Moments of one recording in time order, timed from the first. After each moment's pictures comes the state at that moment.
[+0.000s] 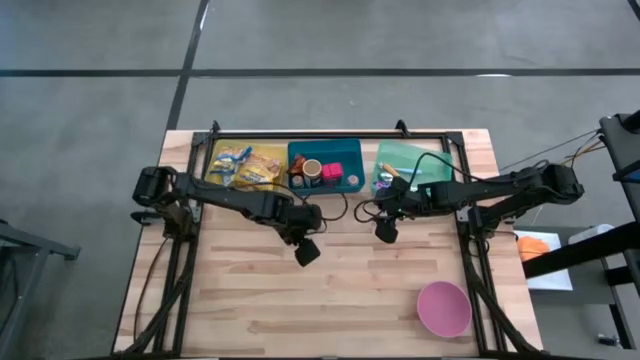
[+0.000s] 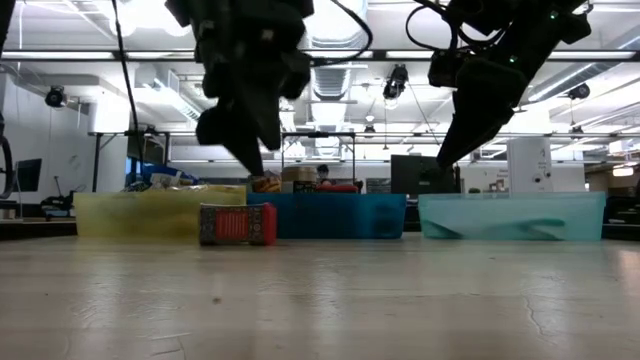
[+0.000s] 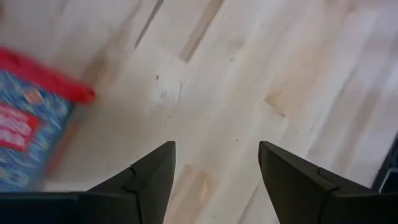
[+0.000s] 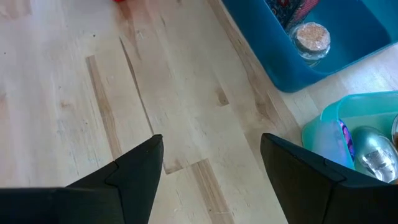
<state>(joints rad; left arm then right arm) -0.08 1.76 1.22 -0.66 0.16 -0.69 0.01 1.27 0.75 -0.43 0.23 0.34</state>
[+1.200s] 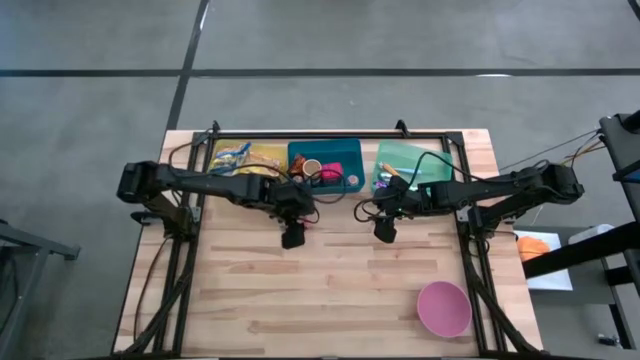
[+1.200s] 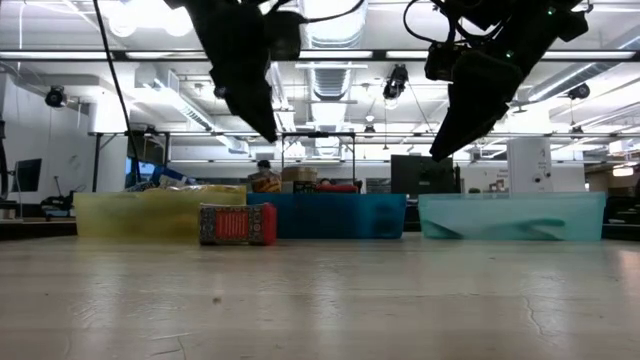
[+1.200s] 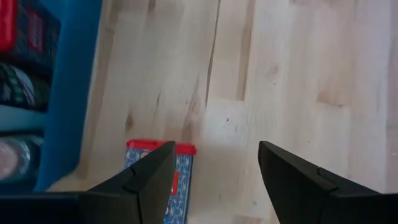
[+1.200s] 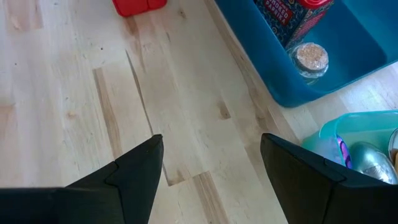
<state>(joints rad) 0.01 1.62 1.22 -0.71 0.00 -0.14 0.02 1.27 0.76 -0.41 0.23 0.31</state>
